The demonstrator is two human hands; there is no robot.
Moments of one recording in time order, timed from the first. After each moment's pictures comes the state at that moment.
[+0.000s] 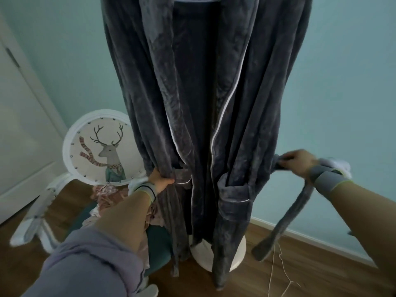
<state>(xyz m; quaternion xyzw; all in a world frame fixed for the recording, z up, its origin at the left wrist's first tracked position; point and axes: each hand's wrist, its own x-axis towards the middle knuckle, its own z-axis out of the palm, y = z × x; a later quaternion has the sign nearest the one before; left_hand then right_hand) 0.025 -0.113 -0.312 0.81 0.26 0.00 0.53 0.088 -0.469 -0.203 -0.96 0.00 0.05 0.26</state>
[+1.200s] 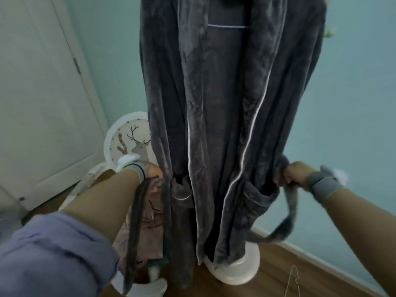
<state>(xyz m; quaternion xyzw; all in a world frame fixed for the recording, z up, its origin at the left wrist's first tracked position) -0.055 -0.084 -0.210 0.86 0.36 -0.21 0.29 0.084 -0.435 -0.195 -0.95 0.00 0.15 0.28</state>
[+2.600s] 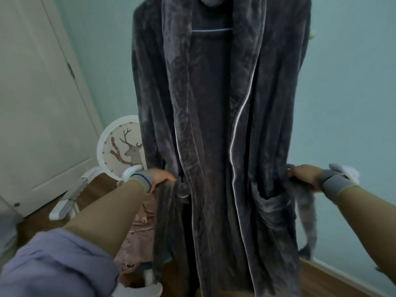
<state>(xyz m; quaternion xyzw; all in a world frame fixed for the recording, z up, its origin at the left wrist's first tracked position) -0.031 -0.132 -0.232 0.76 0.39 -0.16 0.51 0.100 -0.489 -0.199 -0.90 0.02 0.26 0.35</state>
